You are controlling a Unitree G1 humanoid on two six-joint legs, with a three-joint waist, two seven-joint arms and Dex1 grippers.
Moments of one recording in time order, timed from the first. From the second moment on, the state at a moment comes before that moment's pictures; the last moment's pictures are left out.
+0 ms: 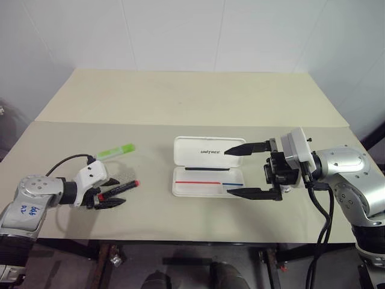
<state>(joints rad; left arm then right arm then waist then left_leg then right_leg) -0.27 0.94 0.06 0.13 -0.17 0.29 -1.10 -0.50 -0.78 -0.02 -0.35 0.64 0.39 1.23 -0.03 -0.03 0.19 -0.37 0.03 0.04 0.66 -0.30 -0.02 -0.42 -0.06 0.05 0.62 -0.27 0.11</state>
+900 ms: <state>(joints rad) -0.46 1.01 0.05 0.05 -0.21 0.33 -1.20 -0.52 -0.78 -0.02 -0.24 0.57 0.36 1.23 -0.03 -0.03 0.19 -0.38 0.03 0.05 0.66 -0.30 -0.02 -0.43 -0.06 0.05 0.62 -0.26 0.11</state>
